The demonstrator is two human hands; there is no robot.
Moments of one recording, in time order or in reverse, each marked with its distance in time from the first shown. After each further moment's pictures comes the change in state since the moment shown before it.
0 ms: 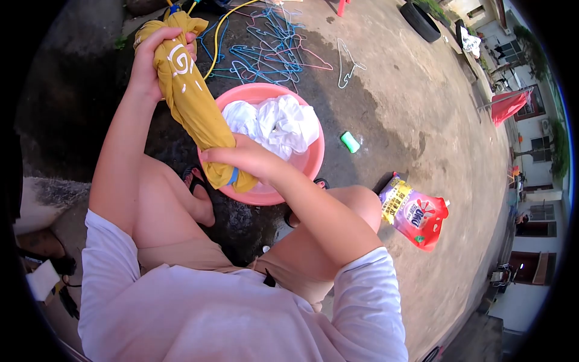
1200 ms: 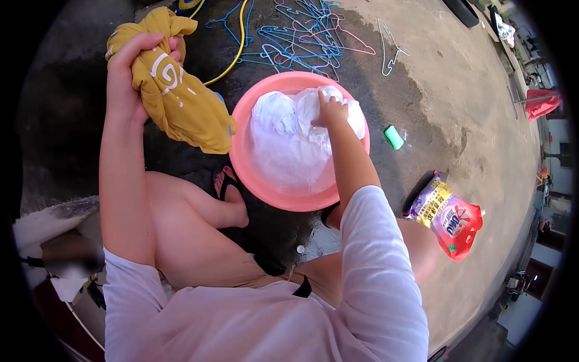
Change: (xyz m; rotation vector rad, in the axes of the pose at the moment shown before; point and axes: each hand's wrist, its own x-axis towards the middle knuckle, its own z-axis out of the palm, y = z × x) left_hand 0.014 0.024 -0.038 0.199 0.159 0.026; right_hand 0.130 0.112 -0.234 -1.721 0.598 0.453
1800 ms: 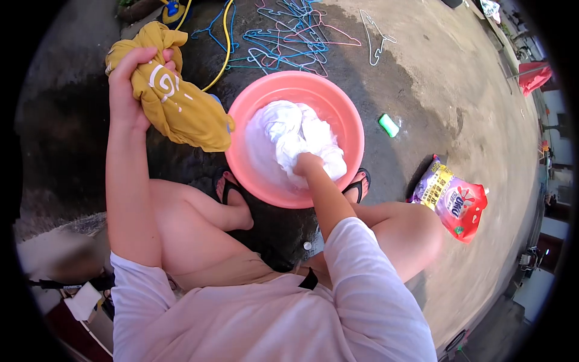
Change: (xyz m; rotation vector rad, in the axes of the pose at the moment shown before) left_hand 0.007 -0.007 0.011 -0.007 -0.021 -0.009; right_hand -0.099 -0.056 0.088 0.369 -0.494 0.048
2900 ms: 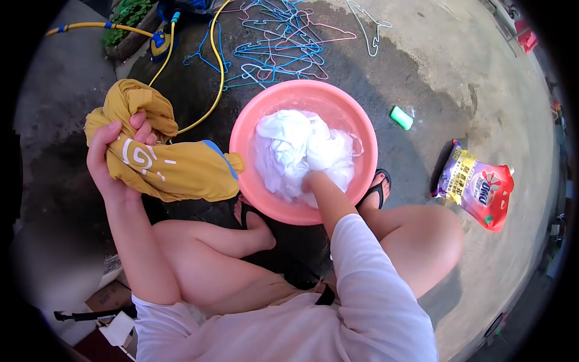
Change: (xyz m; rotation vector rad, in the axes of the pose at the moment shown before) left_hand -0.018 0.003 0.020 0.030 -0.092 -0.012; right_hand 0.083 0.007 0.065 -0.207 -0.163 -0.295
